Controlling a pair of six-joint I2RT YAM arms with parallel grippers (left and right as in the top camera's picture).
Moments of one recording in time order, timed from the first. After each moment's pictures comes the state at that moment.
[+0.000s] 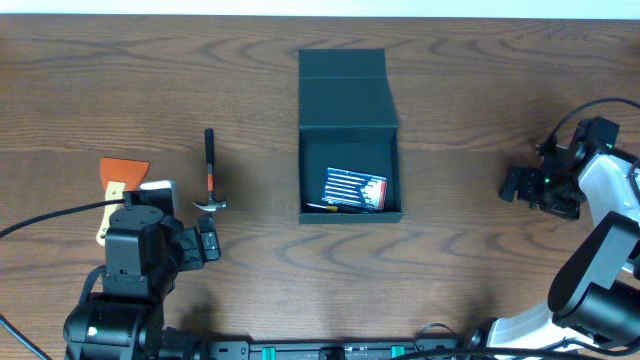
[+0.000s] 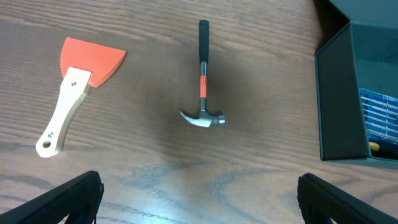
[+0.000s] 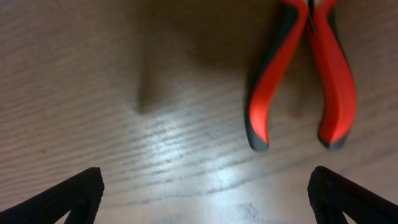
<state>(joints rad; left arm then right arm) -0.12 0.65 0.77 -0.95 -0.09 -0.21 -0.46 1.76 1.12 -0.82 -0.08 -0.14</state>
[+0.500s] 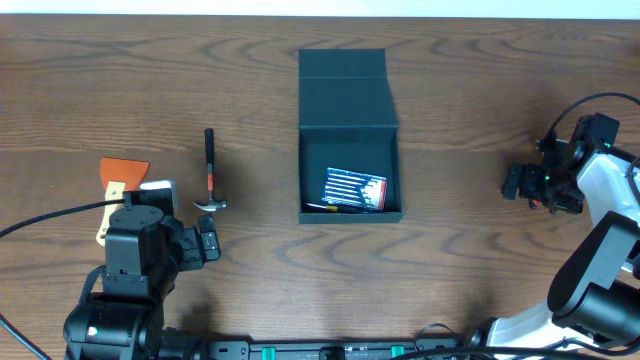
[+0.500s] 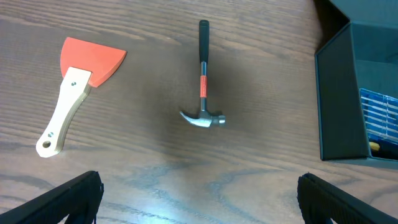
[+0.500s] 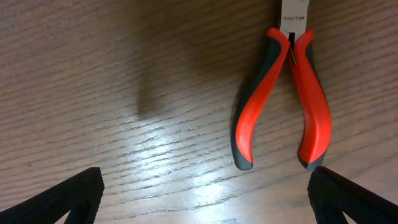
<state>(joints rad) -0.12 0.65 0.77 -0.95 -0.09 -0.21 -0.46 1.76 1.12 -0.78 -0.05 -0.18</state>
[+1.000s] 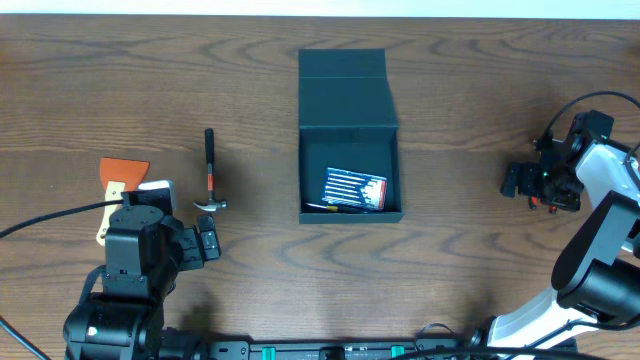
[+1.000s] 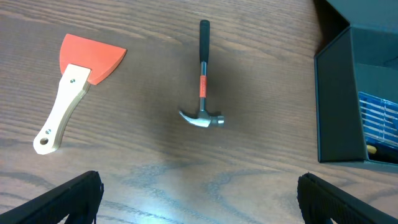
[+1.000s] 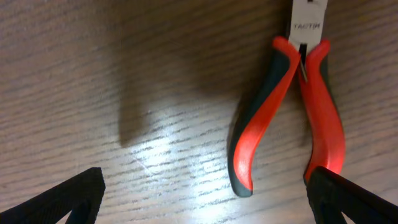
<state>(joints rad) -0.12 0.65 0.77 -0.95 -0.09 -0.23 -0.46 1.87 1.19 -0.79 -0.04 -0.18</state>
